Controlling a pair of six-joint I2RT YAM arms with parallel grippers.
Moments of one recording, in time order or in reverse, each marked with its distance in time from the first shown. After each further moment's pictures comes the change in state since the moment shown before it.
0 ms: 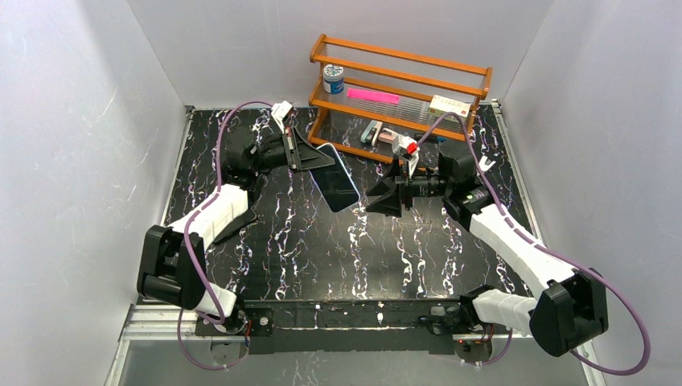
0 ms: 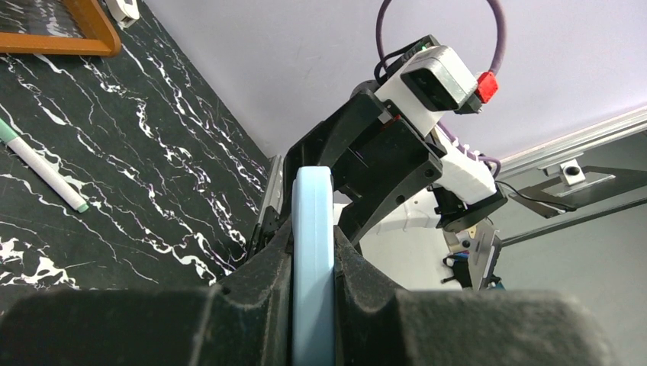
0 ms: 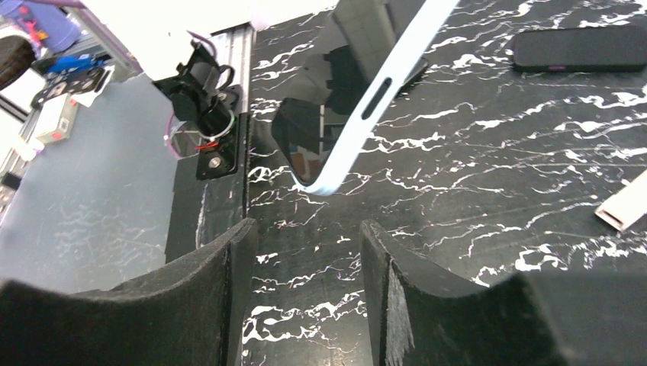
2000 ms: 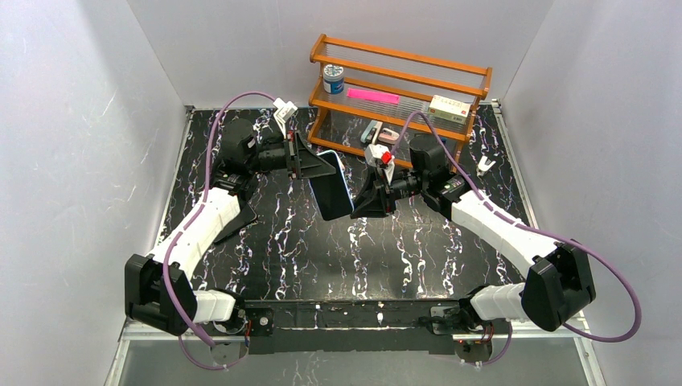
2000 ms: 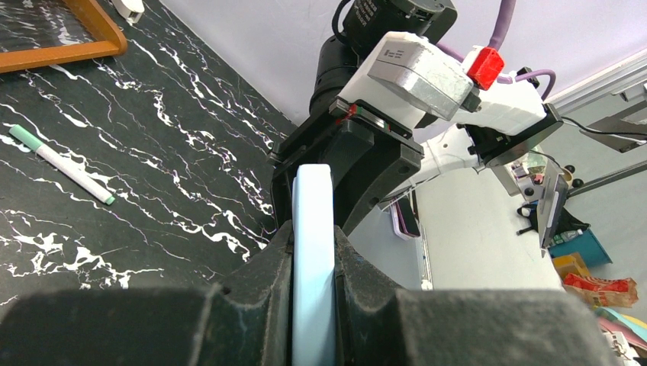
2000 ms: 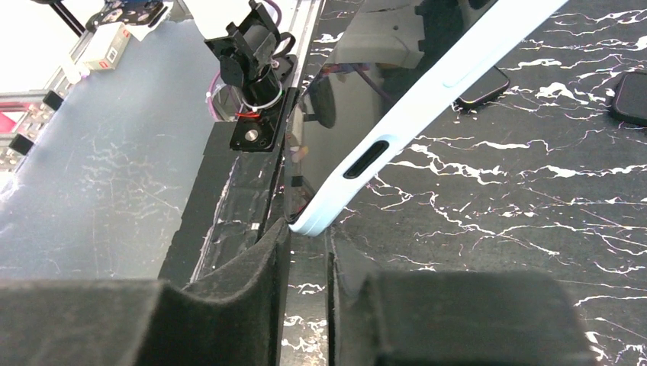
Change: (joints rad) left arm -0.053 -0.152 0.105 -0.439 0.027 0.386; right arm 0.130 0.155 0.122 -0.104 -0.104 -0.207
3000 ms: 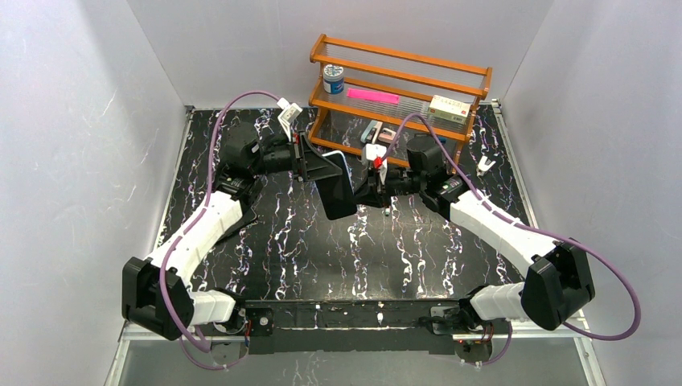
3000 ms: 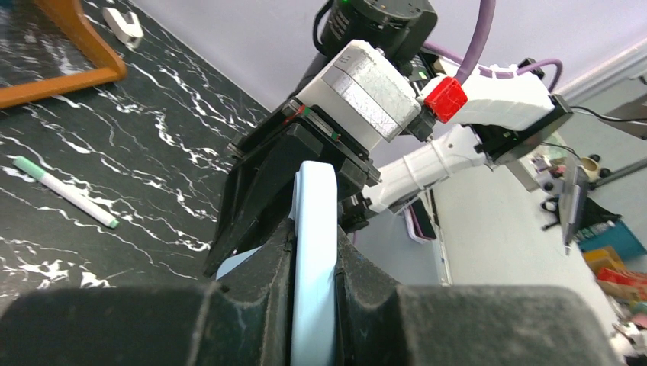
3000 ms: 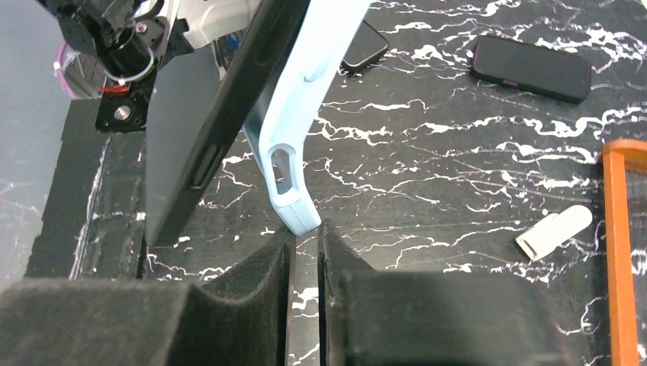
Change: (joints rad) left arm -0.063 -0.024 -0.011 0.043 -0.065 0.028; right arm 0.012 0.006 0.003 -0.023 0.287 -0.177
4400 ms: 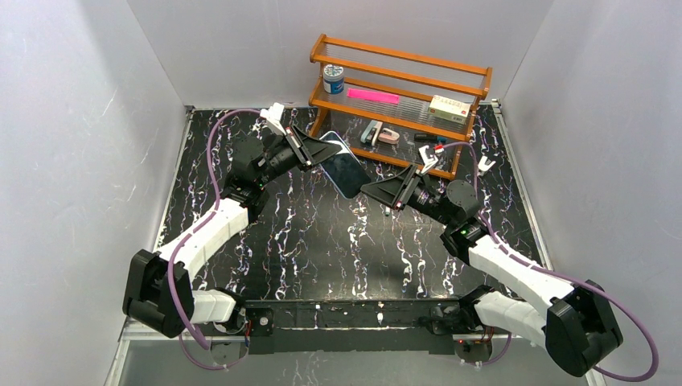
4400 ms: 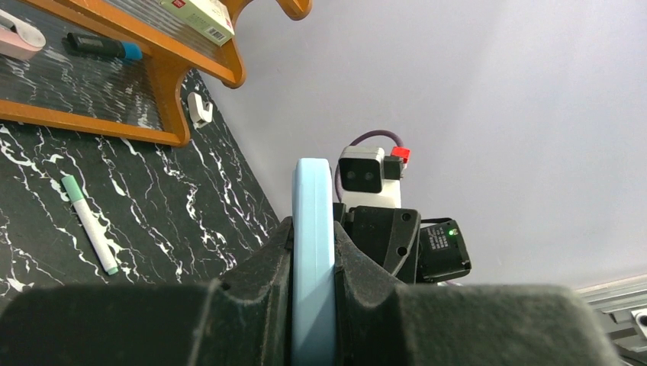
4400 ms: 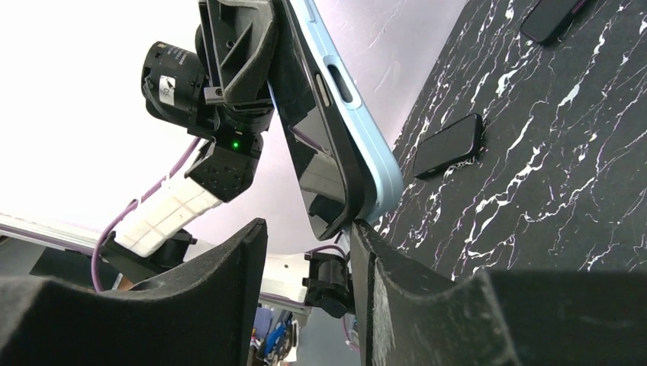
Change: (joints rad) left arm -0.032 0.016 -0.134 0.221 -0.495 -0.338; right arm -0.018 -0.302 -0.465 0.716 0.422 1.537
